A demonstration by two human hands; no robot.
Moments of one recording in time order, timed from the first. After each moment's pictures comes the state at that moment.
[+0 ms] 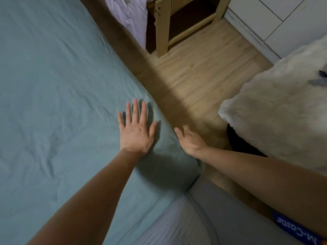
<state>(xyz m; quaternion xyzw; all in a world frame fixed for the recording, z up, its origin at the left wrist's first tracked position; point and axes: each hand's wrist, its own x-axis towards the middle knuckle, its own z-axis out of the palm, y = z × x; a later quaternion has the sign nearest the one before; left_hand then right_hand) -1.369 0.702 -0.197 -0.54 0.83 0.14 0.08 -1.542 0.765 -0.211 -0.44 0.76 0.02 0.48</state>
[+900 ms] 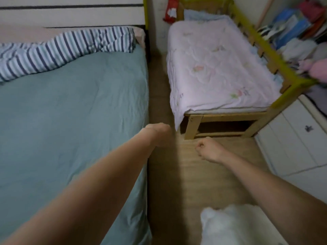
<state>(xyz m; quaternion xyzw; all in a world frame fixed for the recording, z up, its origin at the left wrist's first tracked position) -1.542 0.526 0.141 -0.62 0.72 0.24 0.19 -1.738 0.537 0.116 -0.71 0.61 0.03 0.35</state>
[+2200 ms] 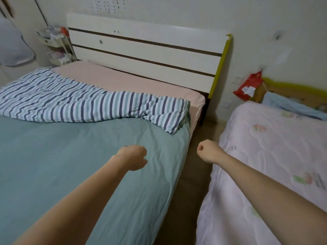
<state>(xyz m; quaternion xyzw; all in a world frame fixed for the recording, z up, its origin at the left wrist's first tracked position) -1.224 0.023 0.219 -0.84 0.49 0.20 0.13 -1.408 -0.168 0.197 -0.86 0.43 0.07 0.27</state>
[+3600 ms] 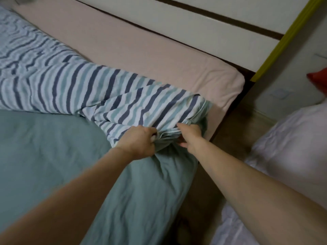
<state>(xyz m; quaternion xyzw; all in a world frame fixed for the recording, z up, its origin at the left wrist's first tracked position) -1.019 -0.375 -0.015 -0.88 0.43 0.19 -0.03 -1.094 -0.523 -0.068 -0.45 0.54 -0.01 0.71</state>
